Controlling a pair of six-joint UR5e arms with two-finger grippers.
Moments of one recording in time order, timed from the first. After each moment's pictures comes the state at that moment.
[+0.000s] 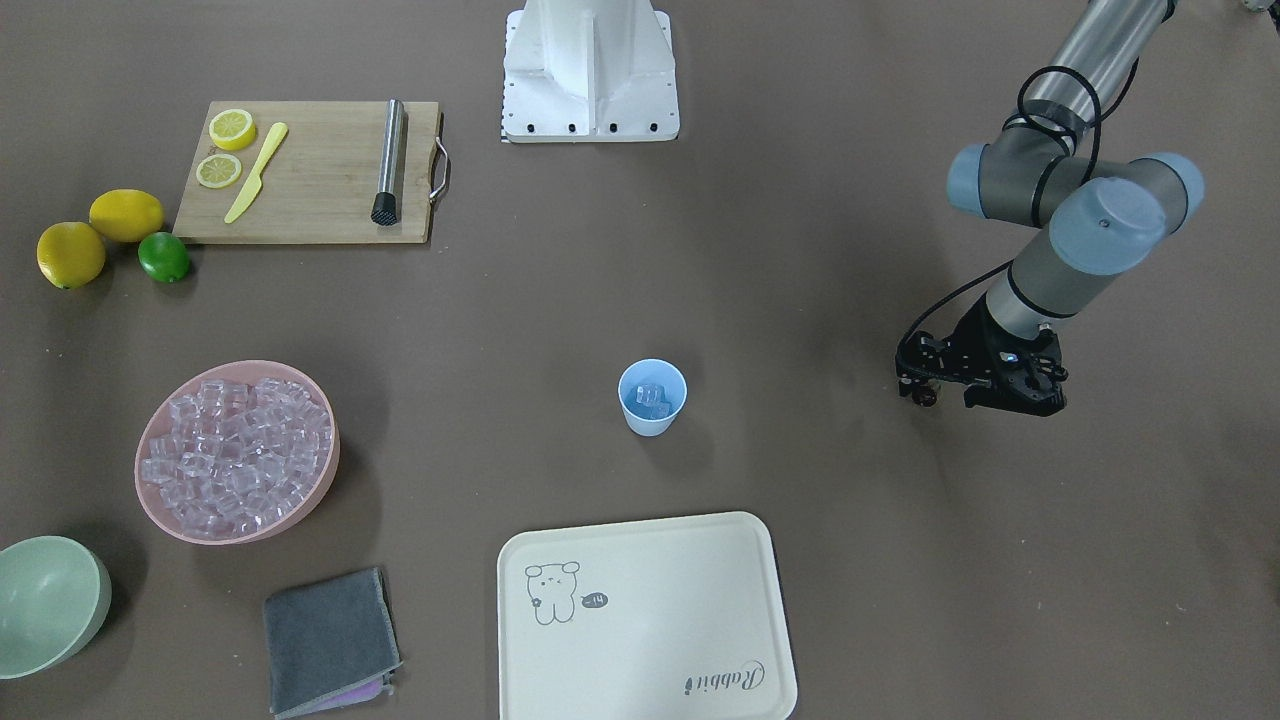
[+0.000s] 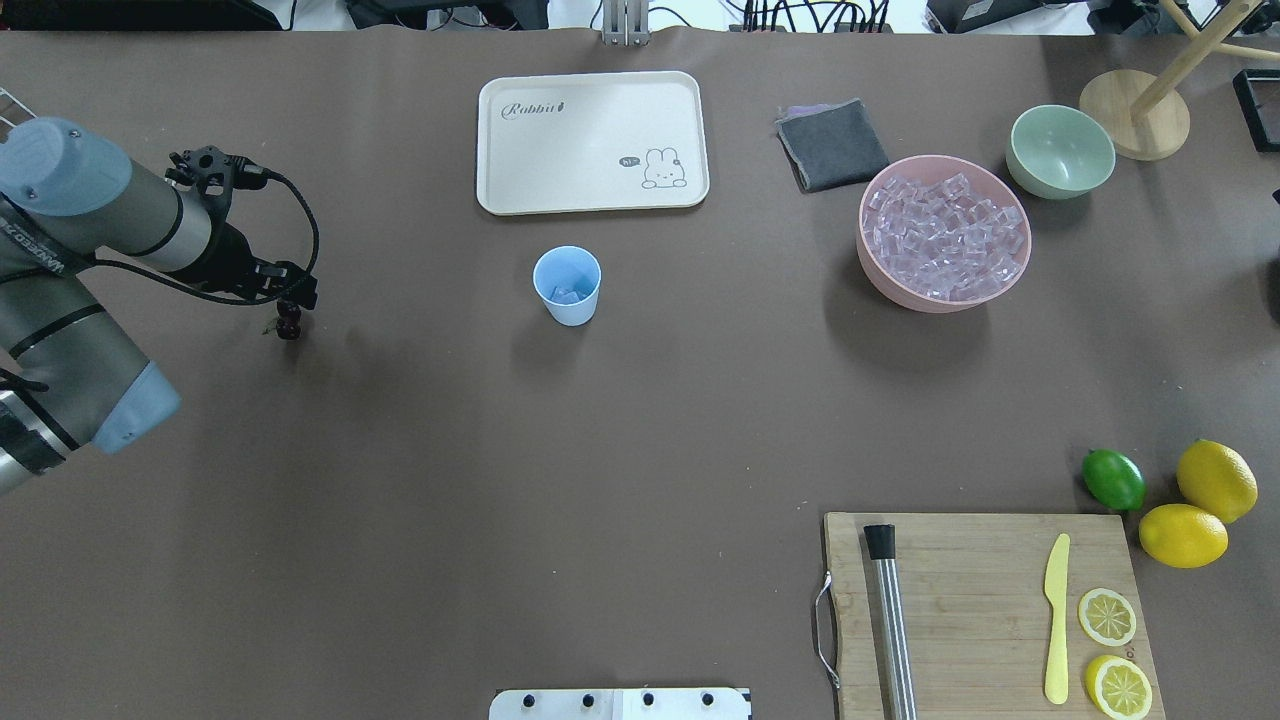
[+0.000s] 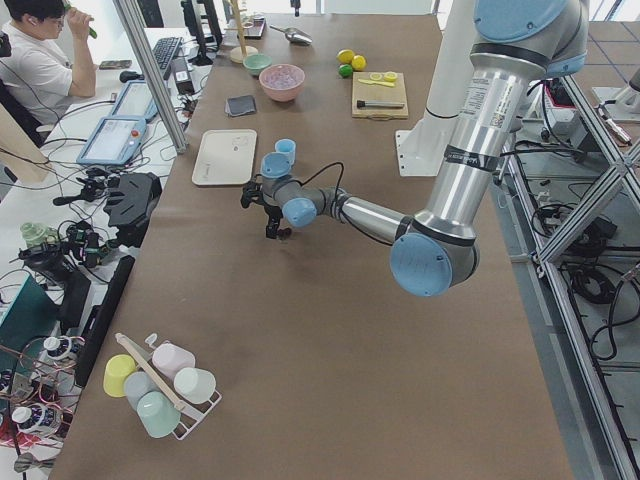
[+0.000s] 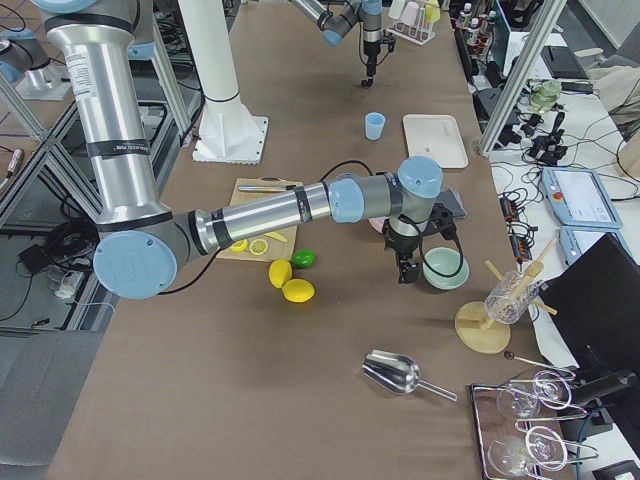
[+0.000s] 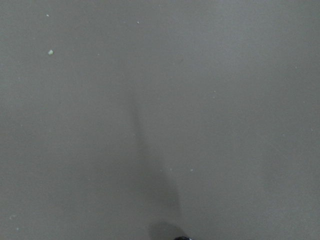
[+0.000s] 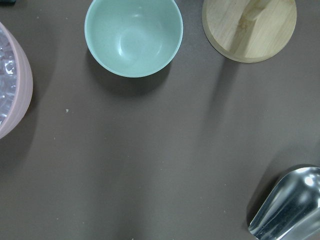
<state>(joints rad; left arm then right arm) -0.87 -1.87 -1.49 -2.11 -2.11 -0.80 1.43 -1.40 1.69 -1.69 2.32 -0.09</state>
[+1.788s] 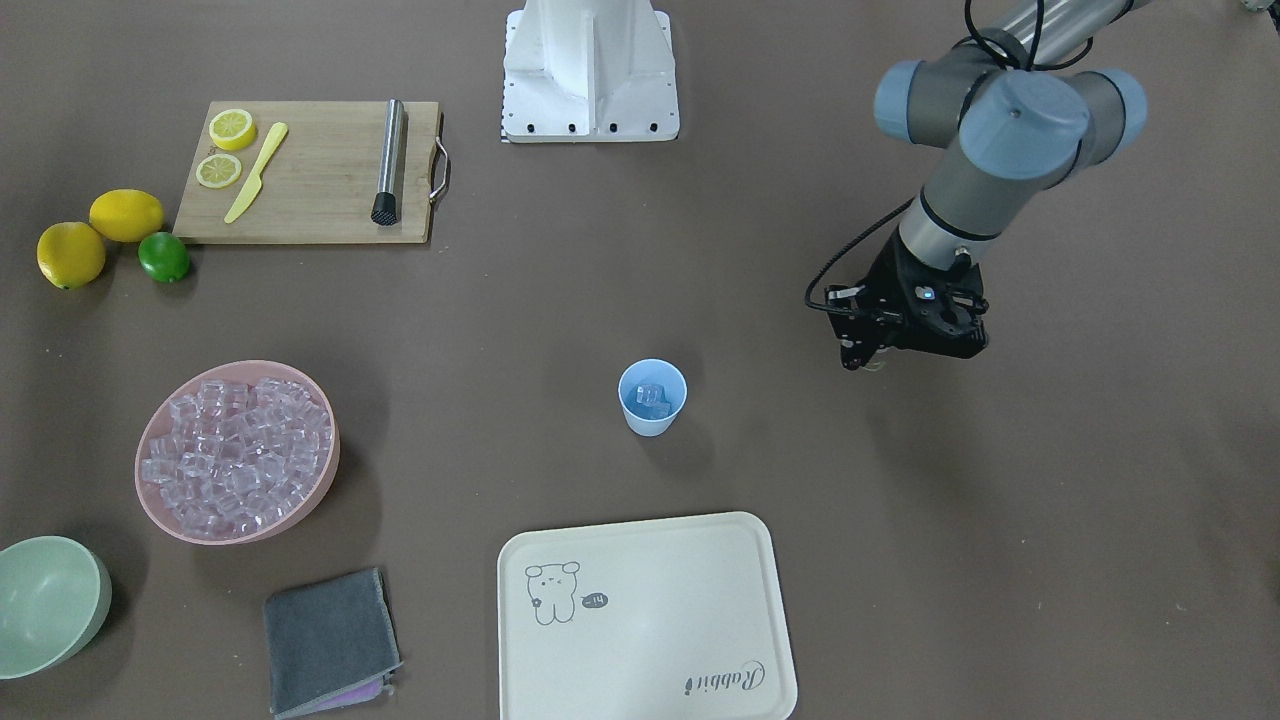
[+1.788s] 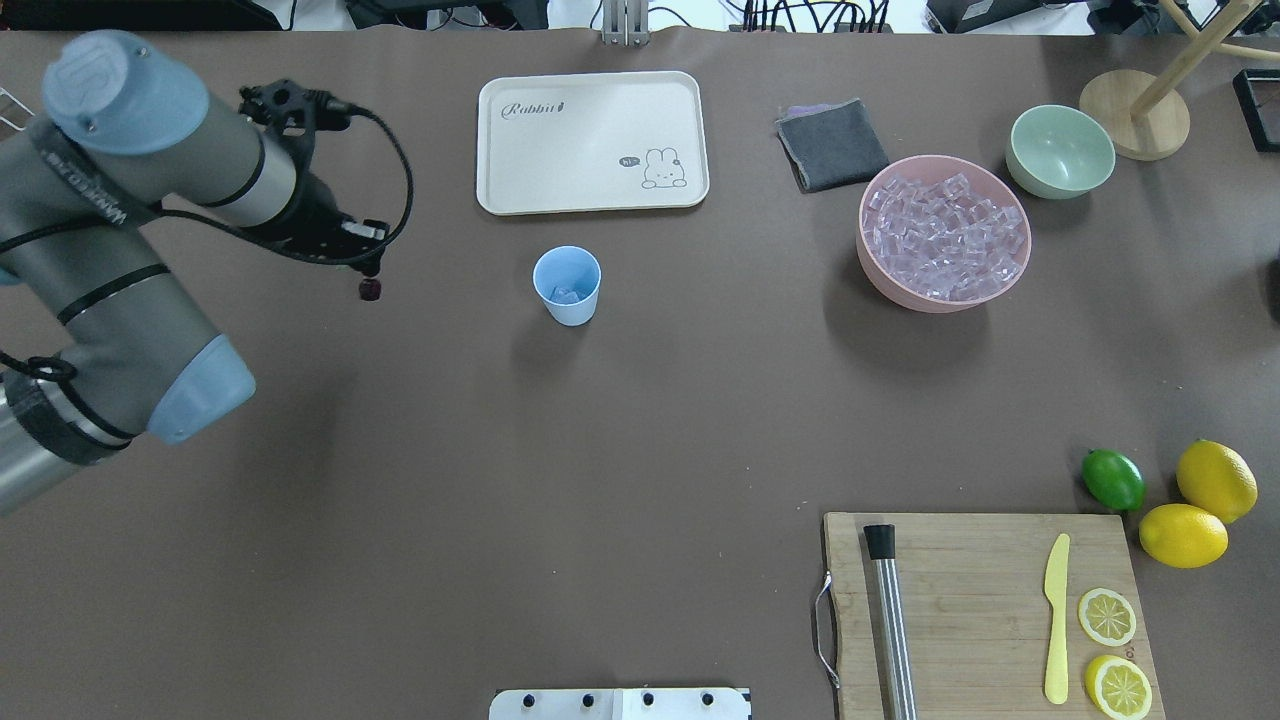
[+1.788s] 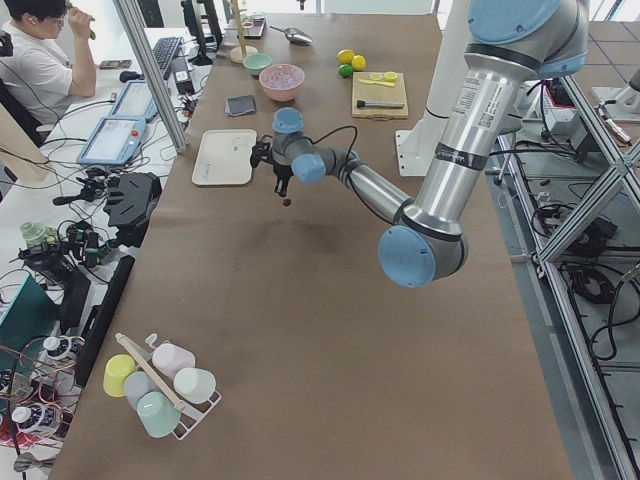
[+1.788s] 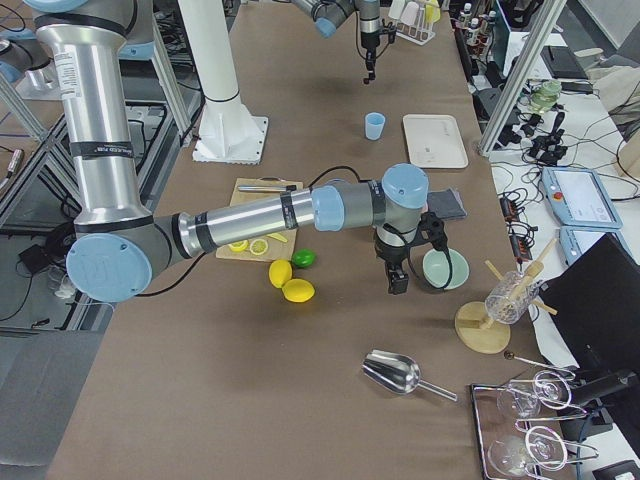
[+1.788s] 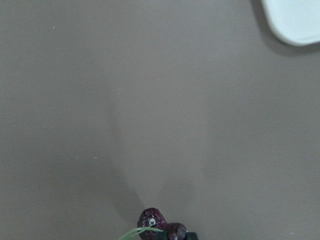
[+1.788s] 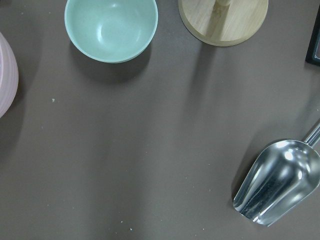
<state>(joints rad) -0.83 -2.07 -1.76 -1.73 -2.06 -0.89 1.48 -1.47 1.74 -1.68 2.33 -0.09</state>
